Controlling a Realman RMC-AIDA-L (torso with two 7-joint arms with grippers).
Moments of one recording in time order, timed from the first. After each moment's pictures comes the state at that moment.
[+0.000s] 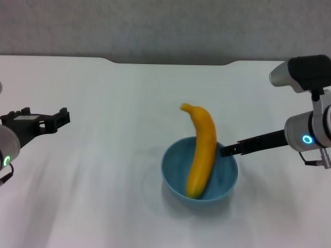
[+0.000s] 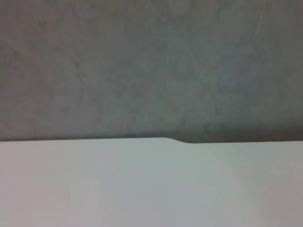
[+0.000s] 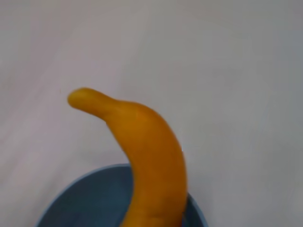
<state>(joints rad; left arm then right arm) -0.04 -2.03 -1.36 -1.55 -0.07 0.44 2.82 0.64 2.01 1.72 0.92 -2.28 1.00 -0.51</state>
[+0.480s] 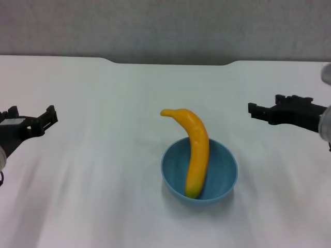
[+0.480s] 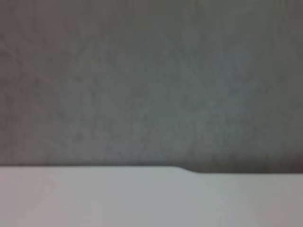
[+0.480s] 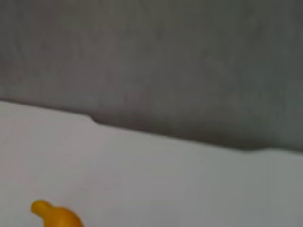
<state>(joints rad) 0.05 -2.03 -1.35 -1.47 -0.07 0.16 2.82 0.30 2.01 1.58 1.23 -2.08 0.56 -0.76</state>
